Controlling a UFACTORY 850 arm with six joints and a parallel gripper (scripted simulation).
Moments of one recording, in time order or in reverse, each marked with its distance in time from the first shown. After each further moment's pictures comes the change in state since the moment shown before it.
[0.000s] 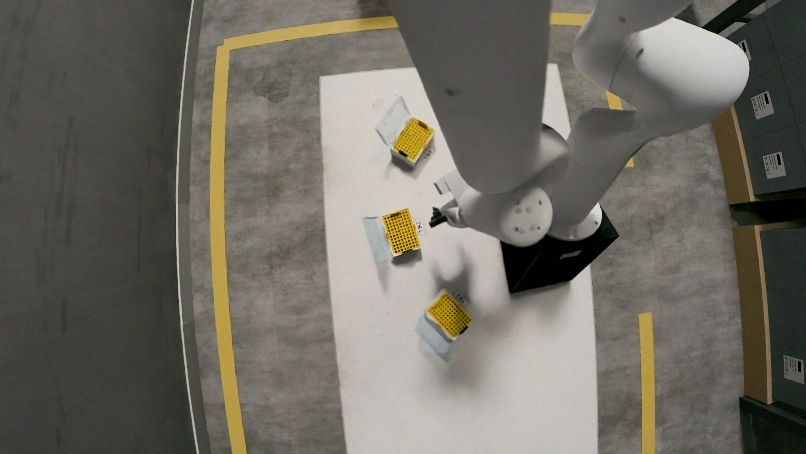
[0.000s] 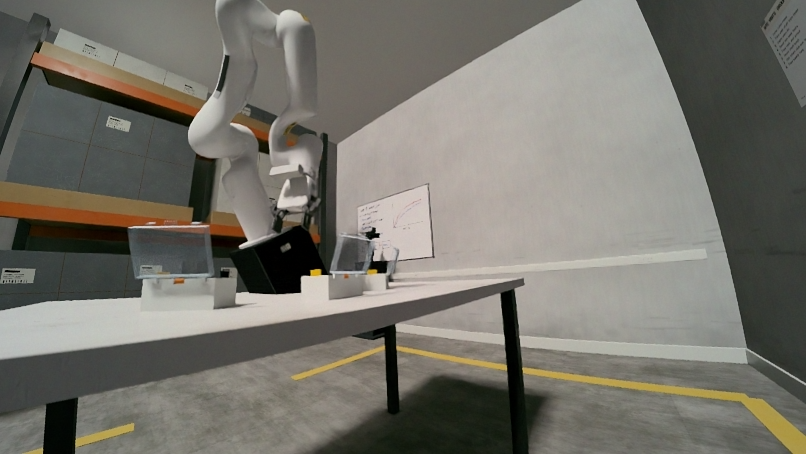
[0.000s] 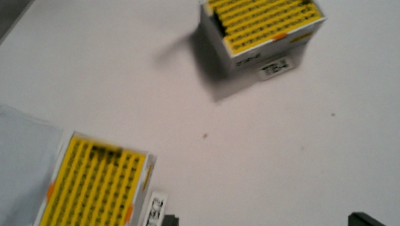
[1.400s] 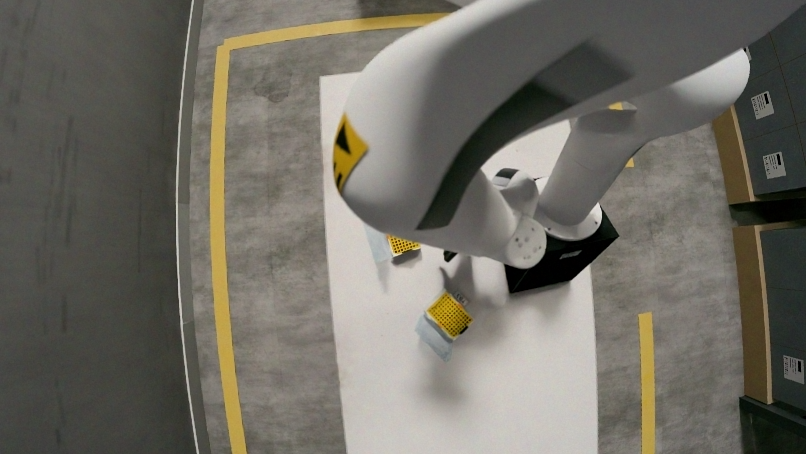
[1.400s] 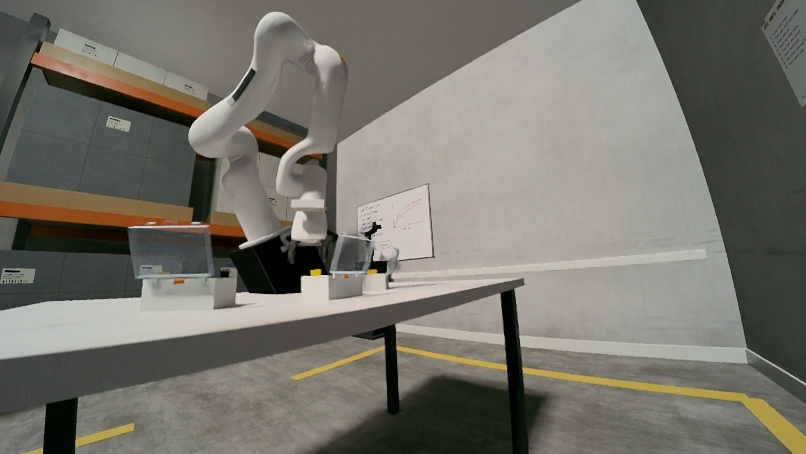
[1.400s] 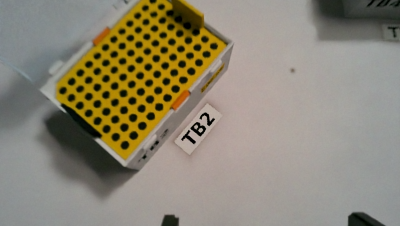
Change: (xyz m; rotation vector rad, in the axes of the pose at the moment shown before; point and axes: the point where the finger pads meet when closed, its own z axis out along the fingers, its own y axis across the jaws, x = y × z) arm -0.077 -0.019 0.070 0.105 -0.002 -0.407
